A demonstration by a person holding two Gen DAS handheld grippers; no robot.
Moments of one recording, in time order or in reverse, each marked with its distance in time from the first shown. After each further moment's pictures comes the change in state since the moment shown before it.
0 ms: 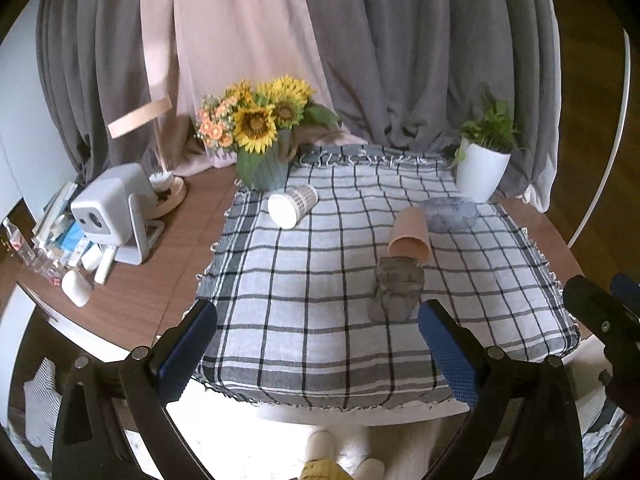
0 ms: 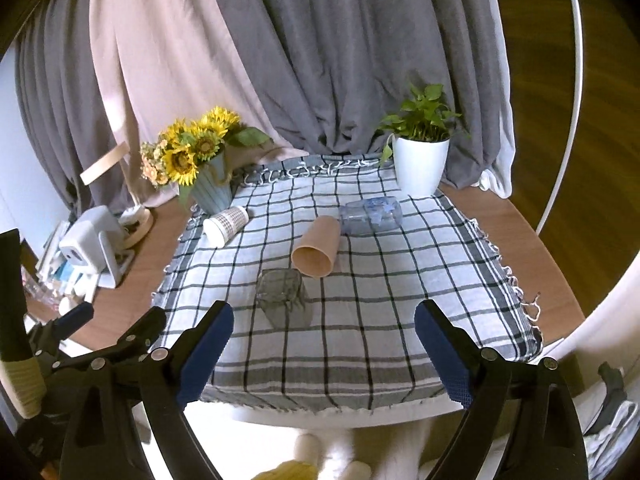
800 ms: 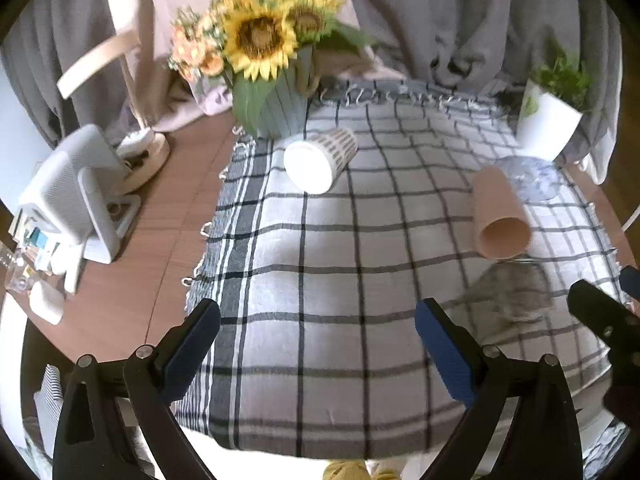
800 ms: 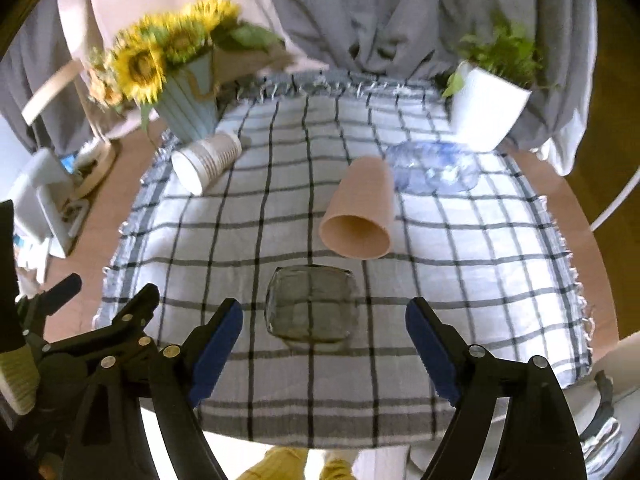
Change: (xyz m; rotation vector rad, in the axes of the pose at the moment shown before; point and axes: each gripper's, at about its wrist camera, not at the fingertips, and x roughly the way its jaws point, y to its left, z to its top) left arm 0.165 0.049 0.022 0.025 0.215 0.021; right arm 0.167 0.061 0.020 -0.073 0.264 -0.061
